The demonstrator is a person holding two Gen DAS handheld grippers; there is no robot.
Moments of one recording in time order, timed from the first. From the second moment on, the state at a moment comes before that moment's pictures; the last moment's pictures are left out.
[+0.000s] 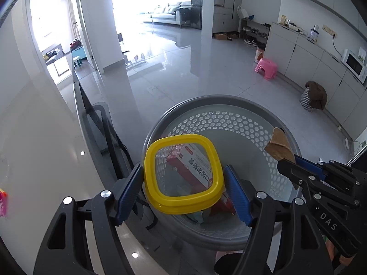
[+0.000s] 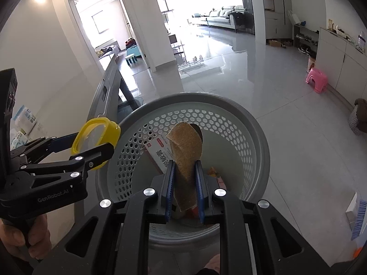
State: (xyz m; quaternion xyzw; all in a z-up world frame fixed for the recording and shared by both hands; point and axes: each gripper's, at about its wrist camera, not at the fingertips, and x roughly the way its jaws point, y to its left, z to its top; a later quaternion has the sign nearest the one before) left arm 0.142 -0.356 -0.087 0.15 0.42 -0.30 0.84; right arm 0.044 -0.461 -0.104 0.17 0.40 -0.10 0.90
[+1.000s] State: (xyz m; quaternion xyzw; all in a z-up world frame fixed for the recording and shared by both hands) left arm 0.122 -0.309 -0.043 0.11 0.41 -0.28 0.86; right arm 0.001 -0.447 -0.081 0.19 0.37 -0.11 0.90
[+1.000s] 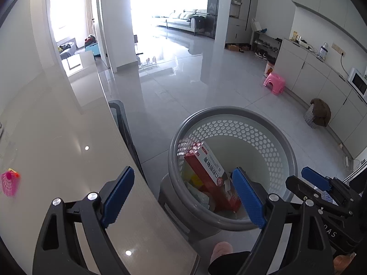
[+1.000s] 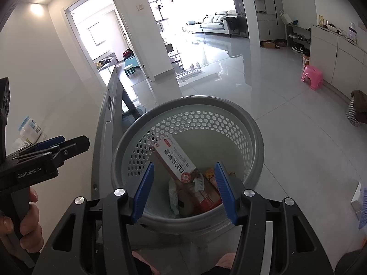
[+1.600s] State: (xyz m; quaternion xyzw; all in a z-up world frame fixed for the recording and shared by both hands) left arm 0.083 -0.187 -0.011 0.09 0.38 -0.23 0.89; right arm -0.011 -0.348 -0.049 0.15 0.34 -0.05 0.93
